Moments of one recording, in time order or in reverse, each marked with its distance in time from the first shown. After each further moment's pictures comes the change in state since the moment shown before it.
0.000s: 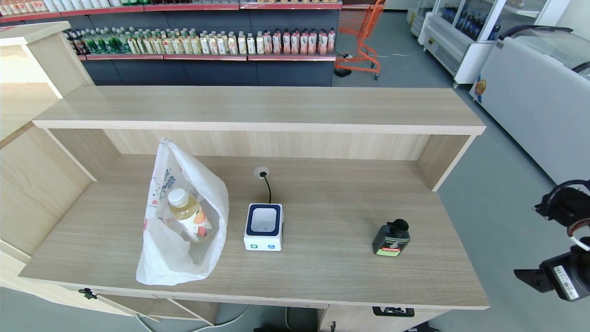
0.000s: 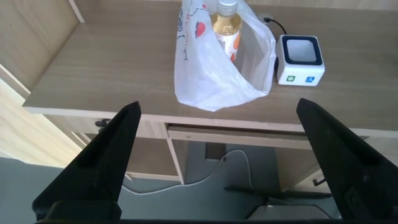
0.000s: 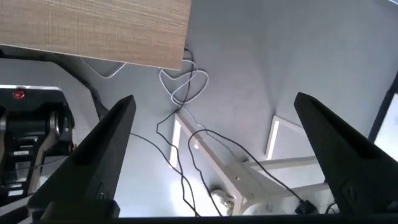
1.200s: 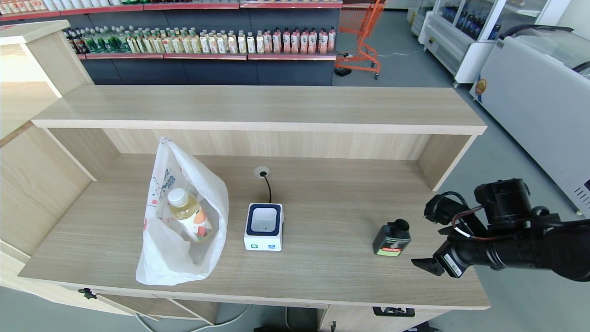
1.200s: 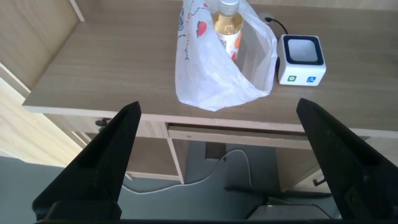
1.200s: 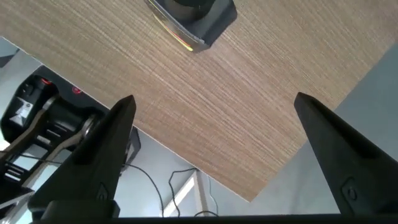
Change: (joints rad) left arm 0.000 0.000 0.000 0.000 0.000 0.000; right arm 0.072 0.520 0.004 -0.543 0.452 -0.260
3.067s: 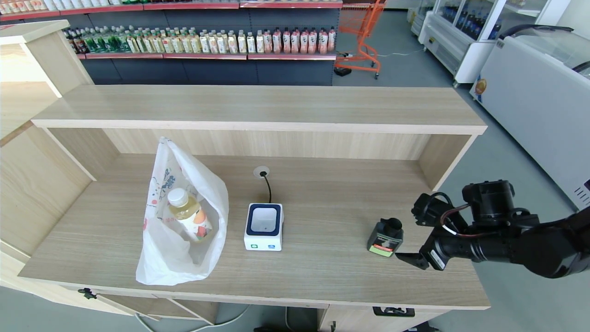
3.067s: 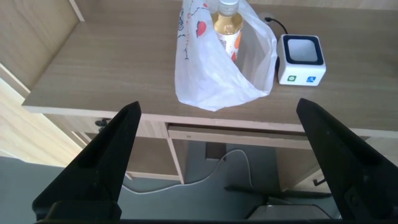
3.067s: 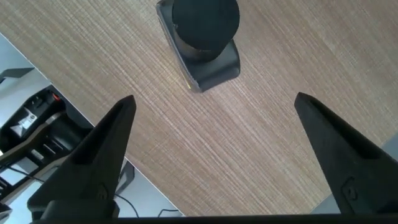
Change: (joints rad) left arm 0.000 0.000 0.000 0.000 0.000 0.000; right arm -0.004 0.121 -0.027 -0.168 0.152 -0.106
